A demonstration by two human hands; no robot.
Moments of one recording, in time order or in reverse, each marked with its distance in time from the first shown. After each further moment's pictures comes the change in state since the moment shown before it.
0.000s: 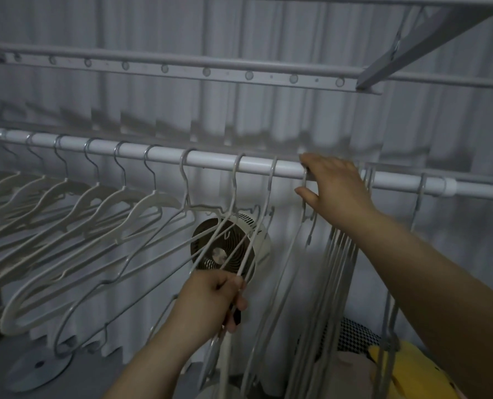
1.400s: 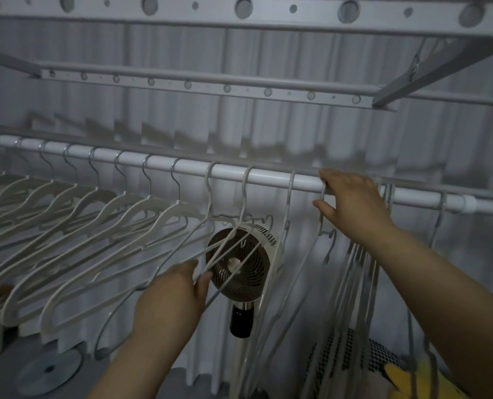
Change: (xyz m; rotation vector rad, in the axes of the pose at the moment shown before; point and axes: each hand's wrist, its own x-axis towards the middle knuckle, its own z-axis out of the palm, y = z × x) left_hand -0.003 -0.005 -0.062 0.843 0.428 0.205; right_hand 0.003 -0.022 -0.003 0.014 -0.014 0.058
